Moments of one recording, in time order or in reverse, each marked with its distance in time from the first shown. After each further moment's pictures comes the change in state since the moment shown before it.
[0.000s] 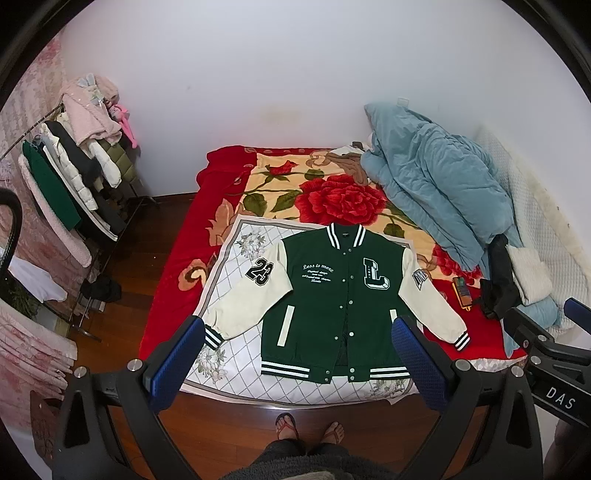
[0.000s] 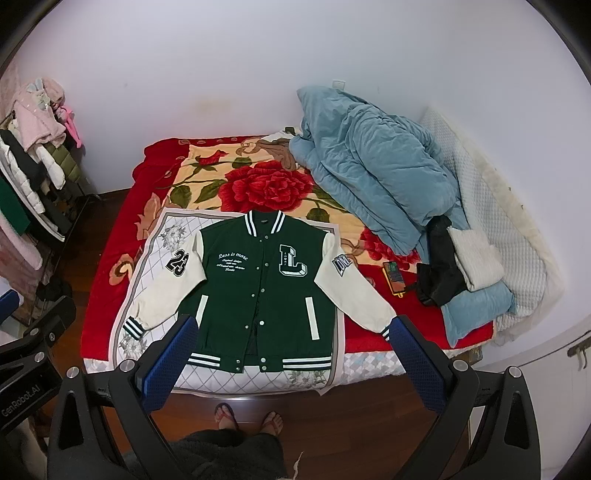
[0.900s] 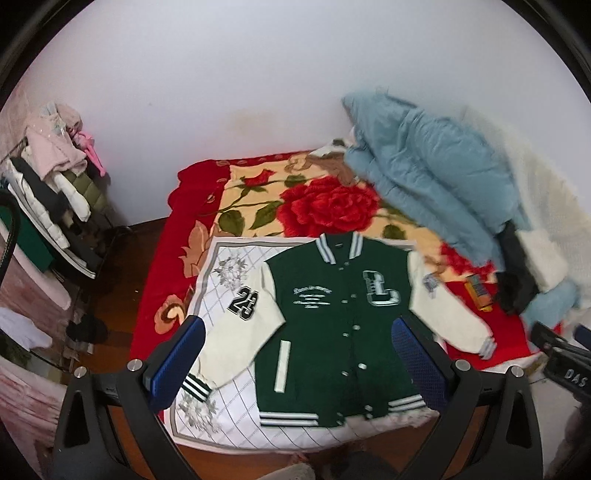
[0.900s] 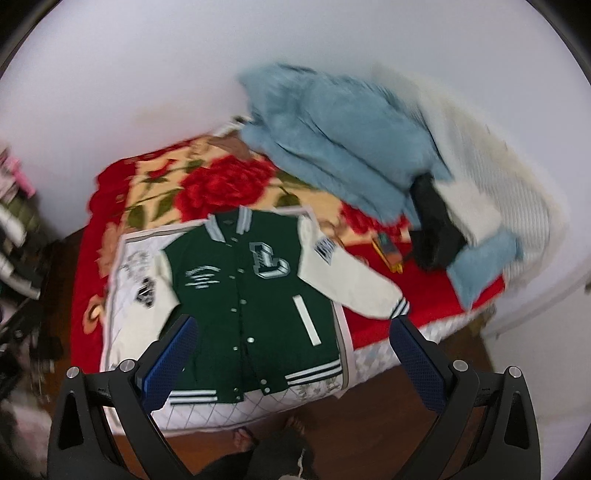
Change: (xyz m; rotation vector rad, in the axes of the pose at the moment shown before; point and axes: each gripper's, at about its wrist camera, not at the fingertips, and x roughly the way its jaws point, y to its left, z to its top) left arm 0.168 -0.032 0.025 0.136 -0.046 -0.012; right arm 0.186 -0.067 -0.004 0.298 0.091 -0.088
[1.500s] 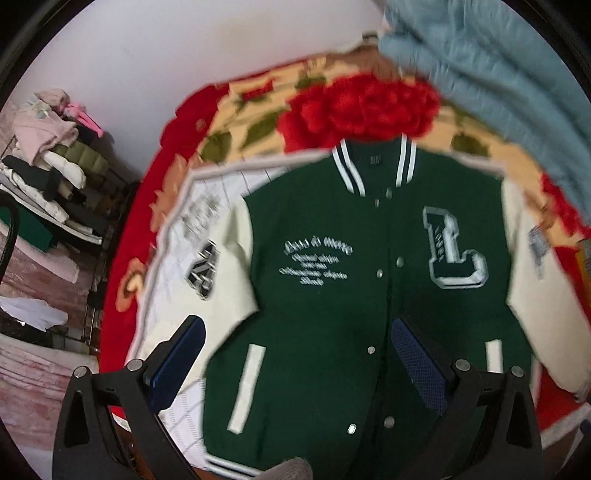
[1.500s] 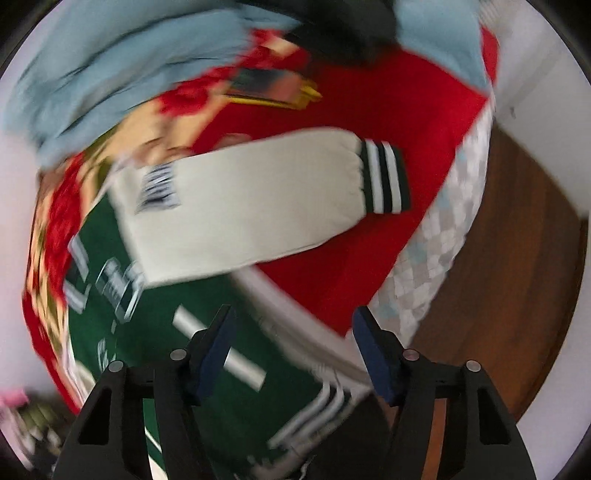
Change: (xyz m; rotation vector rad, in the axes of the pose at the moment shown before) left arm 0.358 -0.114 -0.039 0.028 0.293 0.263; right arm 0.478 -0.255 -0.087 0.803 0.395 0.032
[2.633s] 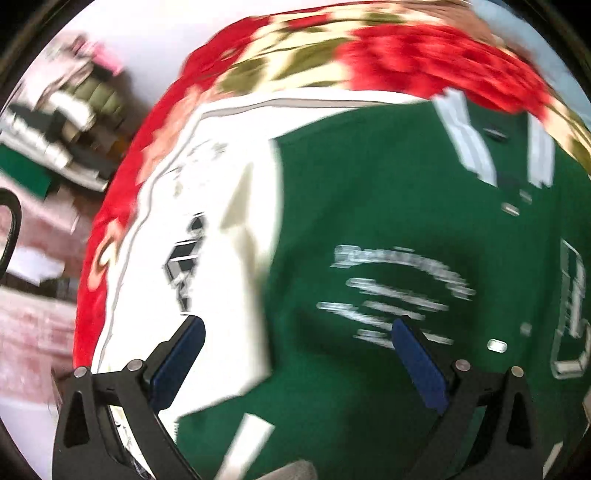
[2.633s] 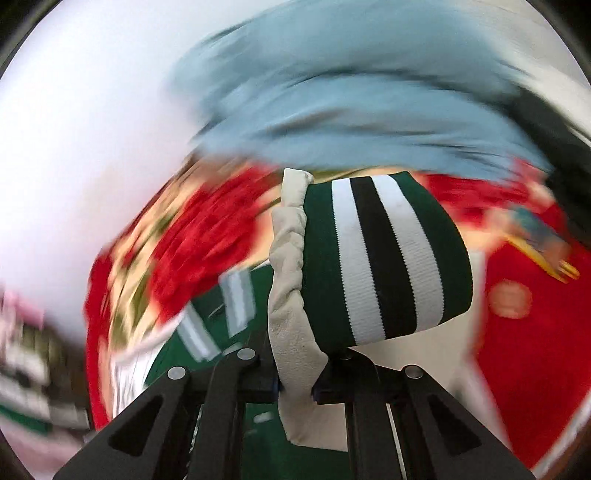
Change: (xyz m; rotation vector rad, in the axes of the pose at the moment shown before) left arm 0.183 0.062 0.057 -0.206 0.160 0.084; right arm 0.032 0.457 -0.070 -0.718 -0.243 0.361
